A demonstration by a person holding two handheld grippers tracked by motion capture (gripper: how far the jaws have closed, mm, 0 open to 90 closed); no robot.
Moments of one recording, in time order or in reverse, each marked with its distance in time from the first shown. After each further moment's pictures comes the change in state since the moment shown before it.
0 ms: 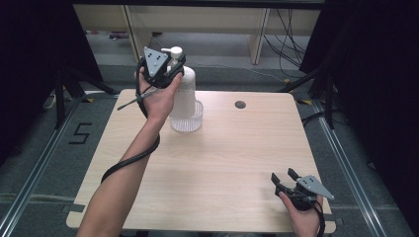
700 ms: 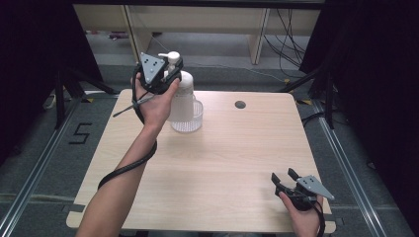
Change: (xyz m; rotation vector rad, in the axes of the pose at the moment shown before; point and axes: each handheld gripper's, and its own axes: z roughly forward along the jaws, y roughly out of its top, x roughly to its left) left arm 0.000 -0.002 -0.017 -0.005 0.000 0.013; right arm -0.004 0.001 0.000 -0.001 -0.016 -0.048
